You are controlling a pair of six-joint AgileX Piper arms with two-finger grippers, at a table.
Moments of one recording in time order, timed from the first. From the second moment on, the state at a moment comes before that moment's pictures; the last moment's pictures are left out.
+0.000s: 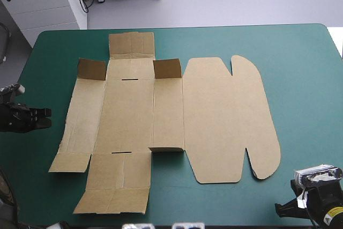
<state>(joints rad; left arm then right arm) 0.63 1.53 -1.12 -0.58 1.19 0.72 0.22 0.24 -0.48 0.00 1.06 -0.04</state>
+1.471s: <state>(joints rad) 0.57 1.80 -1.12 -0.69 1.19 0.83 0.22 0.24 -0.48 0.00 1.06 -0.03</state>
